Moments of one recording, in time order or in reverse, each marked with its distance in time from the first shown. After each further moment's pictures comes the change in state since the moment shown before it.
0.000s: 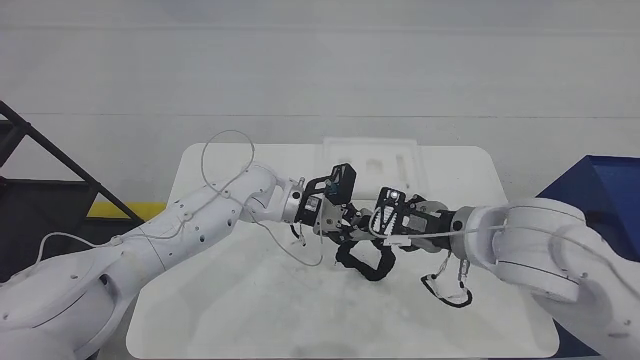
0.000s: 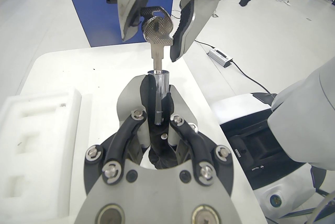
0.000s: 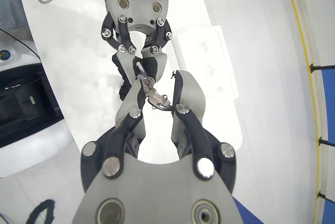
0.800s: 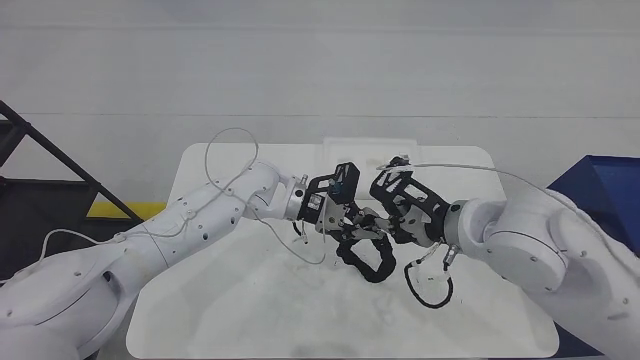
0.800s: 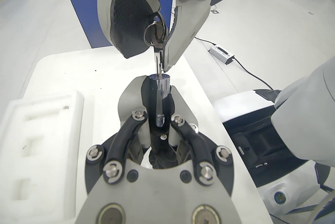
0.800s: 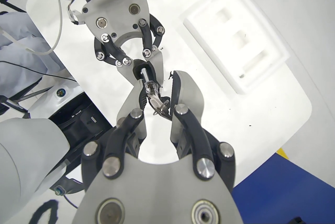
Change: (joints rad) left arm -0.013 -0.017 0.000 0.017 0.039 0.000 0.022; right arm 0.048 -0.050 -0.018 0.043 0.189 0.411 0.099
